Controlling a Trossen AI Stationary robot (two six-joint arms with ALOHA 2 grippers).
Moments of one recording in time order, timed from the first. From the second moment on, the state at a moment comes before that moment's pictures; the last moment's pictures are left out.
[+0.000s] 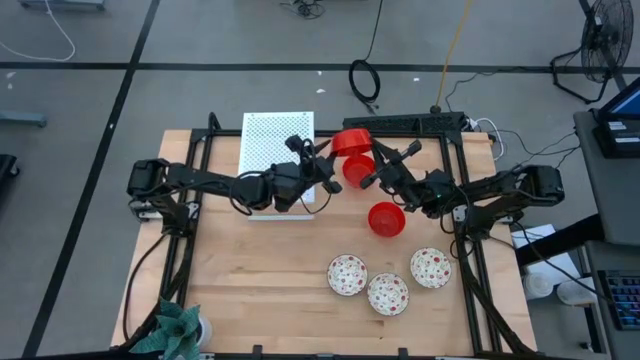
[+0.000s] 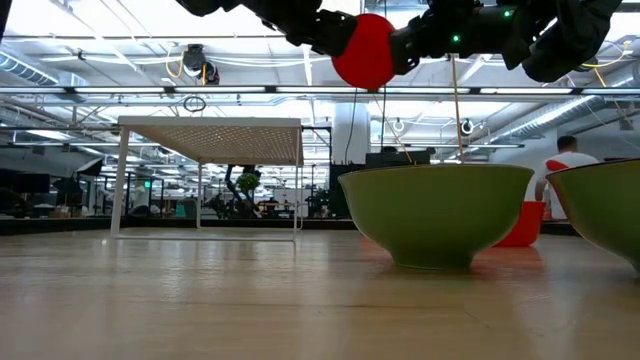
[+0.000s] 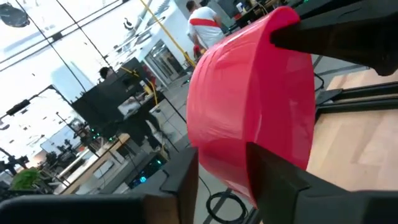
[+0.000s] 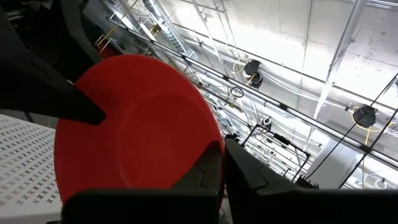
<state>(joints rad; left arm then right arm) 0.02 1.69 1.19 0.55 -0.86 0.64 -0.08 1.39 0.53 1.41 0.66 -1.01</state>
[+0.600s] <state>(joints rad) 0.02 1.51 1.19 0.71 -1.25 1.03 -0.08 1.39 0.53 1.36 0.66 -0.91</state>
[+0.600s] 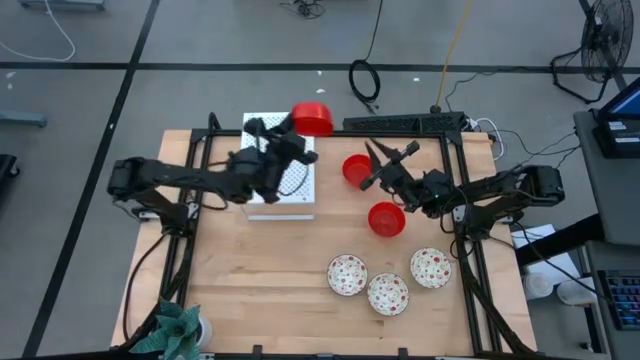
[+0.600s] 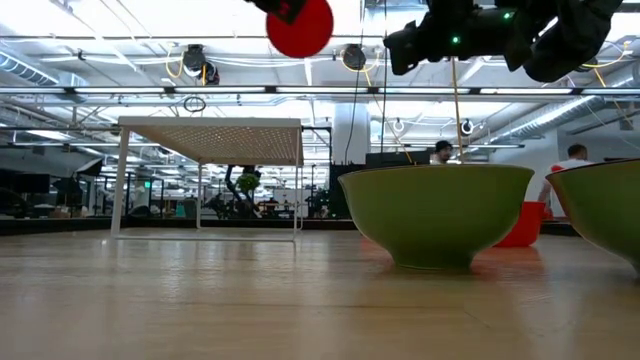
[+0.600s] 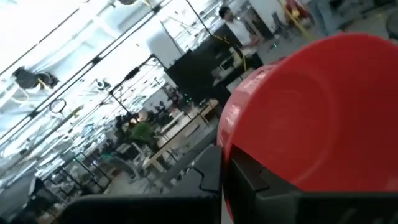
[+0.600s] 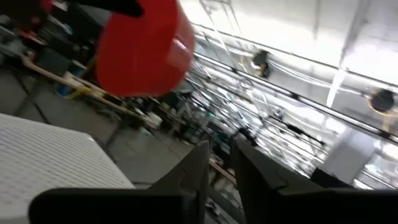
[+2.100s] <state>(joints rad) 1.04 1.51 1.47 -1.10 0.19 -0.19 -0.08 1.39 0.53 1.33 0.66 -0.77</state>
